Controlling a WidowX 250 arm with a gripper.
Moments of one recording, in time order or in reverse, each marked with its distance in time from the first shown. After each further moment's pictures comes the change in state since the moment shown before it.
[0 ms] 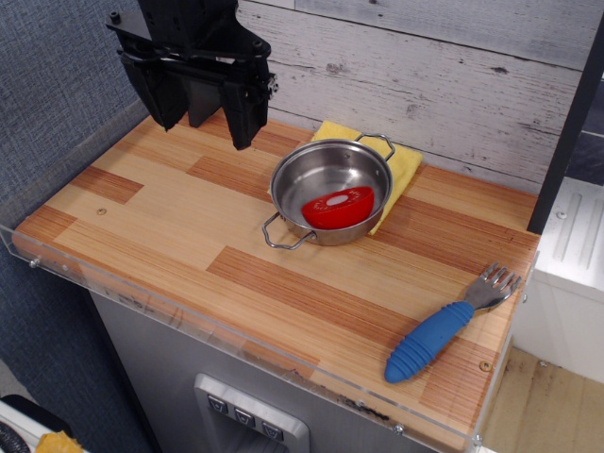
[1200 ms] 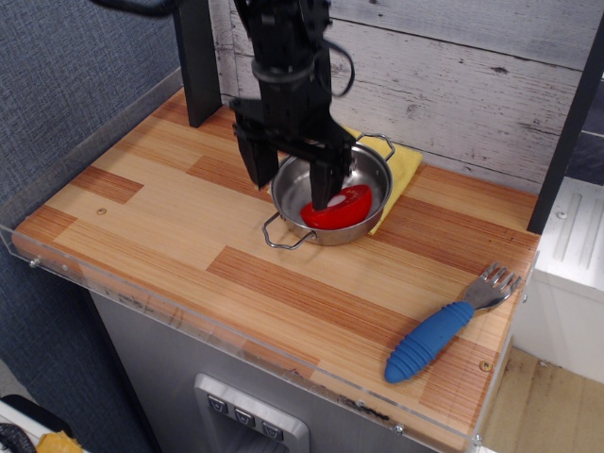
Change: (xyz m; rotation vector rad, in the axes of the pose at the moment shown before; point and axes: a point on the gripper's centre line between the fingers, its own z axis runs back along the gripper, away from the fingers) arm 0.038 -0.026 -0.106 -0.017 0.100 -0.105
